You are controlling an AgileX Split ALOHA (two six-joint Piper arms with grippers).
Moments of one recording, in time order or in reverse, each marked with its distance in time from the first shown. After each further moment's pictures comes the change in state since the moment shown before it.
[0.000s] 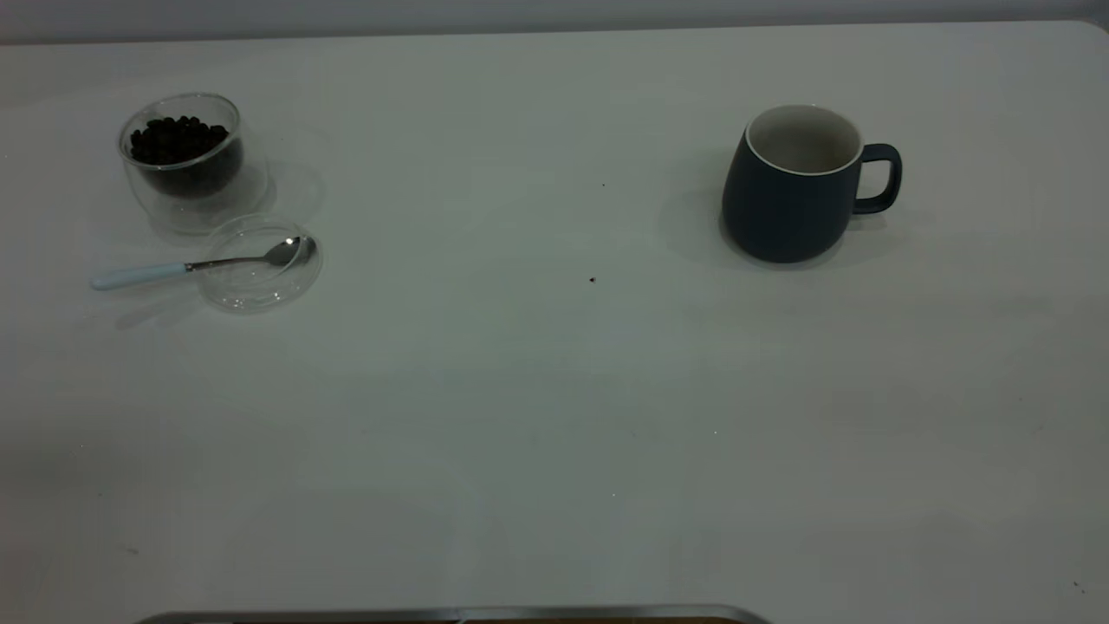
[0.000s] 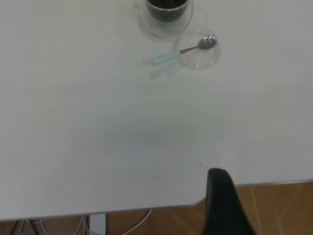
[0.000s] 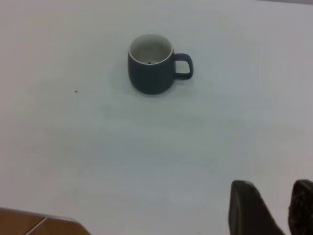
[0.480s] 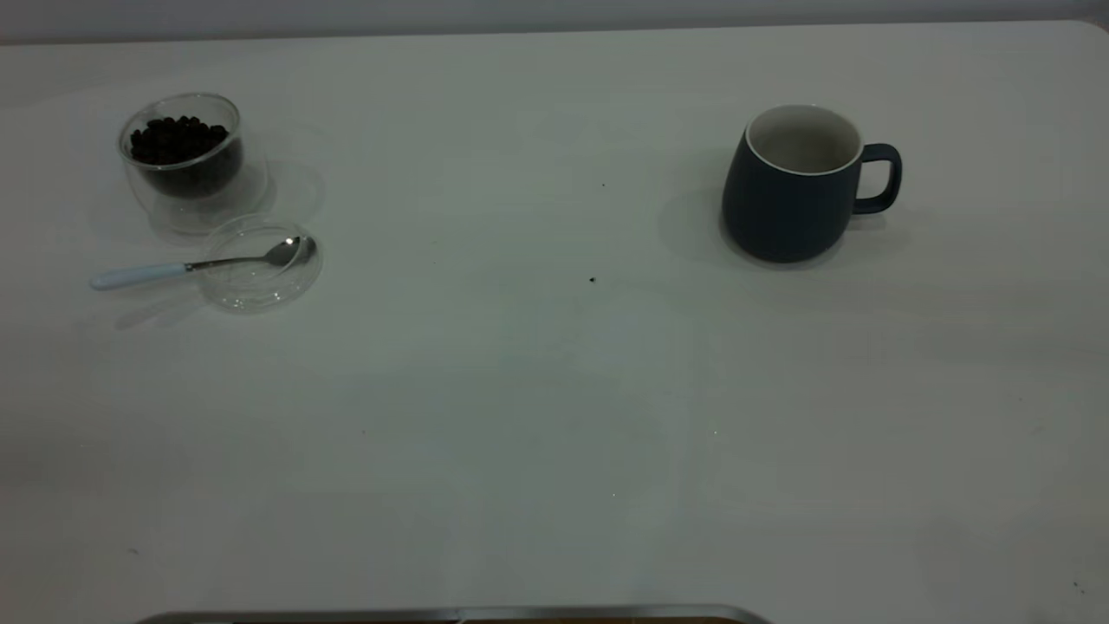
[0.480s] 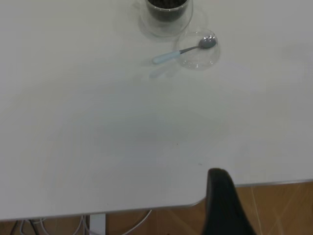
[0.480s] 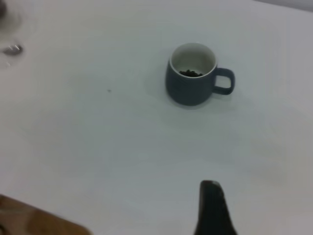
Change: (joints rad) left arm 0.000 0.000 0.000 0.000 0.000 -0.001; right arm 0.000 0.419 -0.015 0.160 -0.301 -0.297
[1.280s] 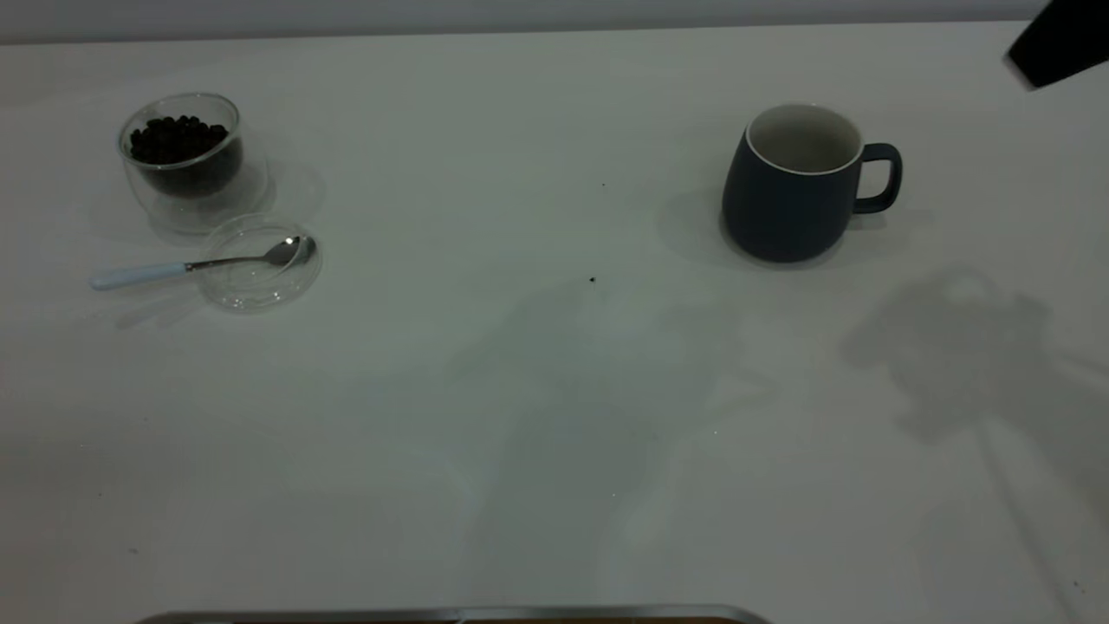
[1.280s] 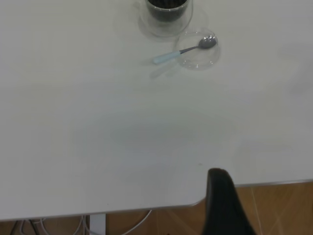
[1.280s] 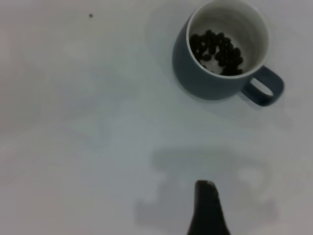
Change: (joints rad) left arm 0.000 0.000 0.000 0.000 0.000 0.001; right arm 0.000 1.184 -0.353 0.263 -0.366 -0.726
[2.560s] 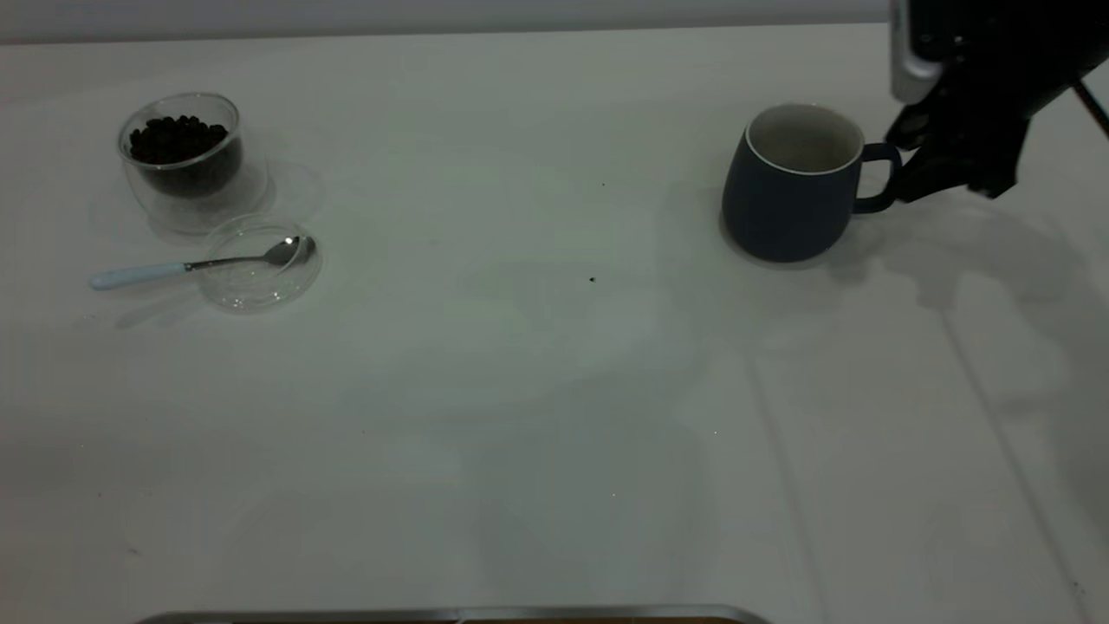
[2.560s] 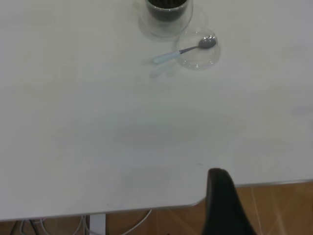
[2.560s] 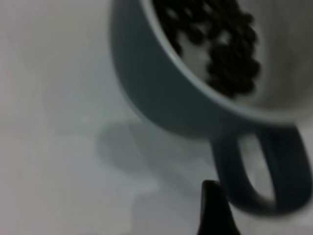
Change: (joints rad) left arm 0.000 0.000 0.000 0.000 0.000 0.000; right arm -0.072 0.747 -0.506 0.280 -0.007 -1.024
